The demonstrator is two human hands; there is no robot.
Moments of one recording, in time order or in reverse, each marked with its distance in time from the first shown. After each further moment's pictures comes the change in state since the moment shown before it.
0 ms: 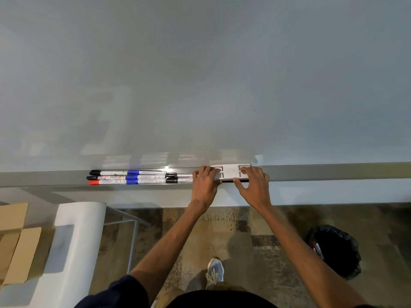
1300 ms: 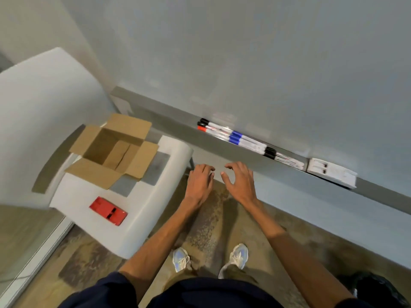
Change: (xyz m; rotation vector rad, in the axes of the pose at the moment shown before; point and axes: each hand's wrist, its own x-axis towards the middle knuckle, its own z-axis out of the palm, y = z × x) left_hand -0.226 -0.204 -0.125 -0.078 0.253 -0.376; right_hand -0.115 -0.281 0.133 0.244 -0.374 -0.359
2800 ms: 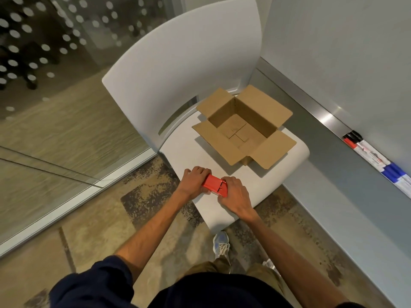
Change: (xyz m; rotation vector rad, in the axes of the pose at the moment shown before) left_hand -0.159 -0.314 -0.171 0.253 -0.338 -0.386; right_hand -0.051 -0.219 0.281 -0.188 -0.646 -0.243
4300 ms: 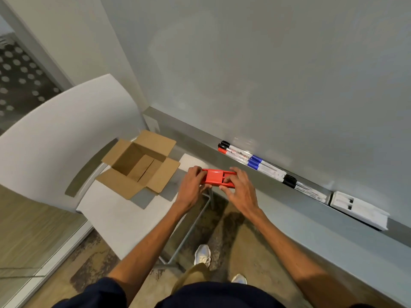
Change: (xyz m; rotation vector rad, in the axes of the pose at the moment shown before) left_hand 0.079 0.339 -0.022 -0.125 0.410 0.364; right_hand -0.120 0.230 -0.221 0.086 0.575 0.069
